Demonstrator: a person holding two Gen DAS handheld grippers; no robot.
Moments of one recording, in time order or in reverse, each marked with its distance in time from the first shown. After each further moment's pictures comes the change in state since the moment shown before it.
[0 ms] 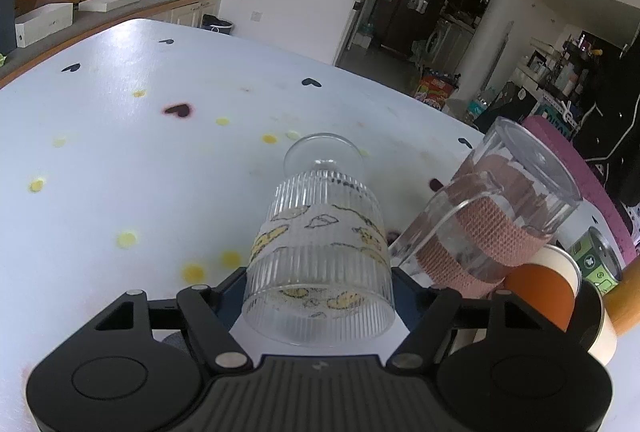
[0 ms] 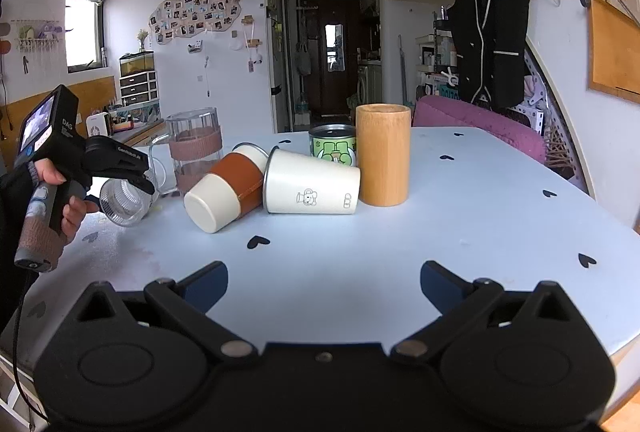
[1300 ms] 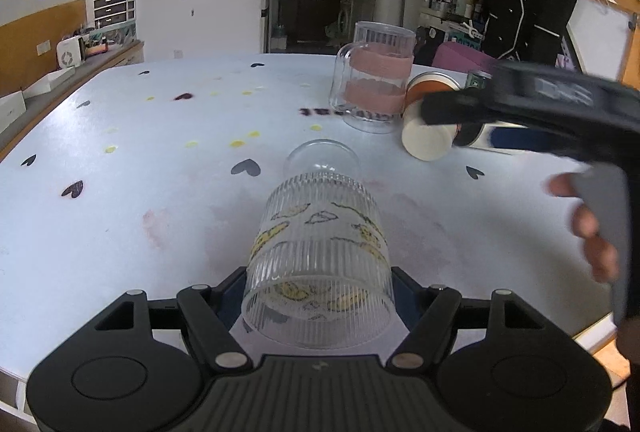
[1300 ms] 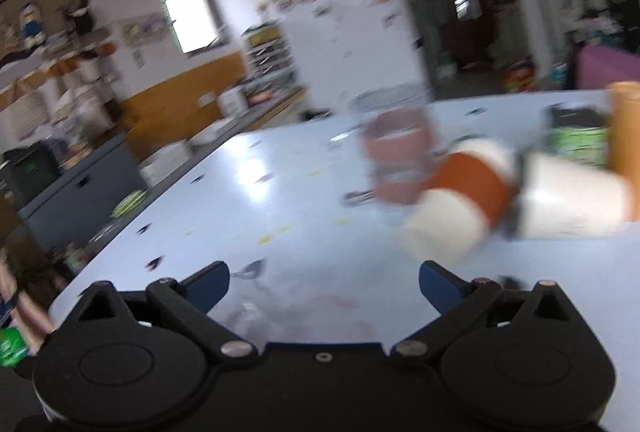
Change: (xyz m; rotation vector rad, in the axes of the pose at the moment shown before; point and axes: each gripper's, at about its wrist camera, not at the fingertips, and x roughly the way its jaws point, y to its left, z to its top) left arm -0.146 0.046 -0.138 0.368 -0.024 -0.089; right arm 0.104 0.121 0.059 0.037 0.179 0.520
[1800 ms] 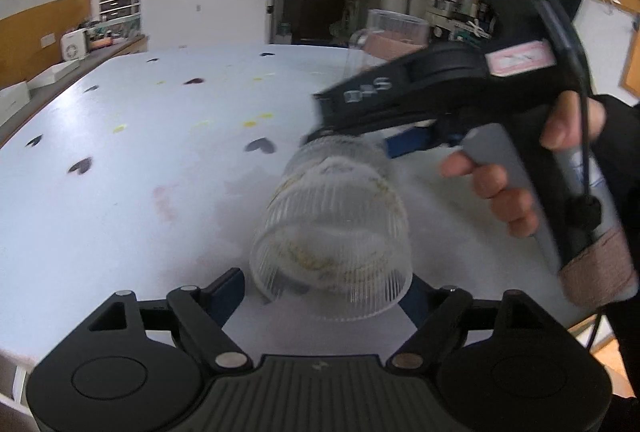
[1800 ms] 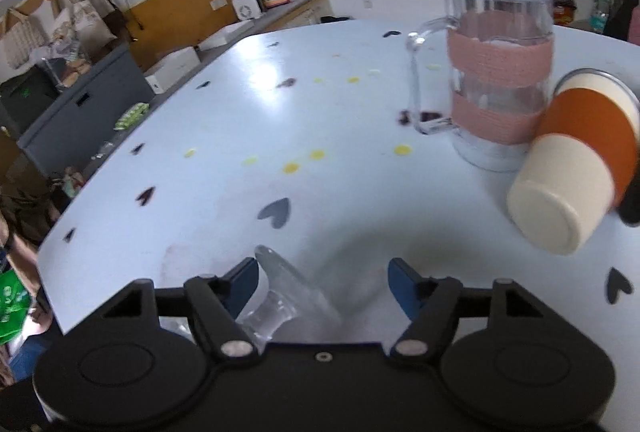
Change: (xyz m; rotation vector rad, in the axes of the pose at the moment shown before) left arm 0.003 0.016 -0.020 -0.027 0.002 0.014; right arm 0.094 0.028 0.002 -0.047 0.286 -0.013
